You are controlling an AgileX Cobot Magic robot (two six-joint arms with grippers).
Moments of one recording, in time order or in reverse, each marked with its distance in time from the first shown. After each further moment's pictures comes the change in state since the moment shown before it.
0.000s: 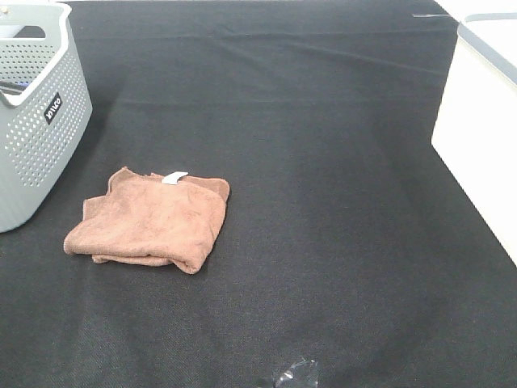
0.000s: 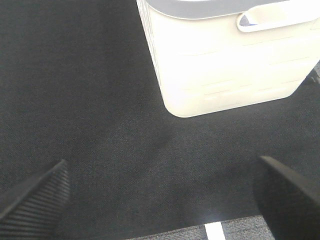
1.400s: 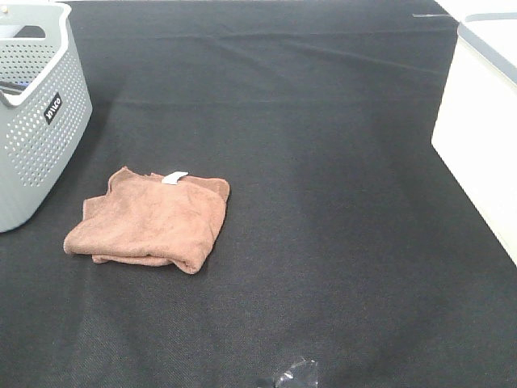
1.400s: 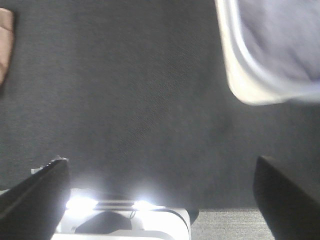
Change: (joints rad) left arm 0.000 0.000 0.000 0.000 0.000 0.000; right arm -0.002 0.962 -0.544 0.233 0.100 -0.115
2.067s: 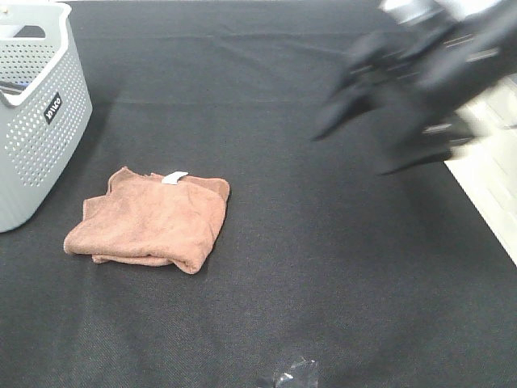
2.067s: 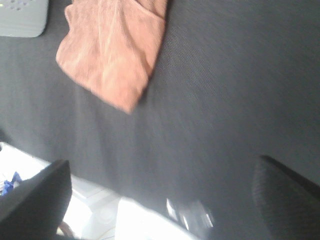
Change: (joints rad) left arm 0.000 0.000 0.000 0.000 0.000 0.000; right arm 0.296 0.725 -0.155 0.523 -0.291 -0.181
